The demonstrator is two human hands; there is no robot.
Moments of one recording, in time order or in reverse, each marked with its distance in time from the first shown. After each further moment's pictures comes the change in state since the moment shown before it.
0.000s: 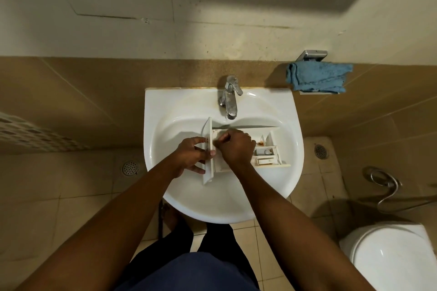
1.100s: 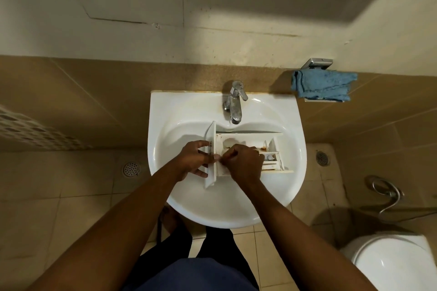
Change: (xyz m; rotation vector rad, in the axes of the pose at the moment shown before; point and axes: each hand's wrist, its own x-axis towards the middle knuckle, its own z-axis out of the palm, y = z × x) left_hand 0.000 -0.002 0.002 0.009 0.008 0.011; right_hand -0.016 0.028 0.000 -0.072 -0.013 -0.063
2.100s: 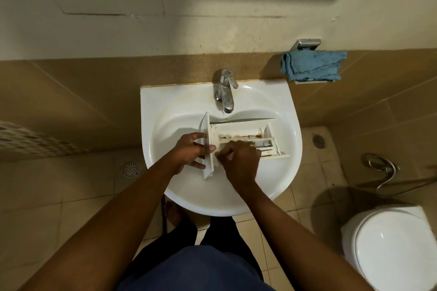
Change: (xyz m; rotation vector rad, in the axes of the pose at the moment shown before) left_hand -0.004 0.003 0.000 0.034 -0.015 0.000; right_hand -0.041 0.004 0.001 0.077 0.159 -0.071
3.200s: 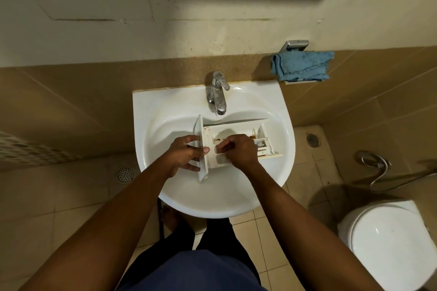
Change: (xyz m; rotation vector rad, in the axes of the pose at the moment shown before) left_hand 0.004 -0.001 -0.003 -0.046 -0.013 -0.015; right_hand 0.049 0.015 -0.011 0.126 -0.385 0.181
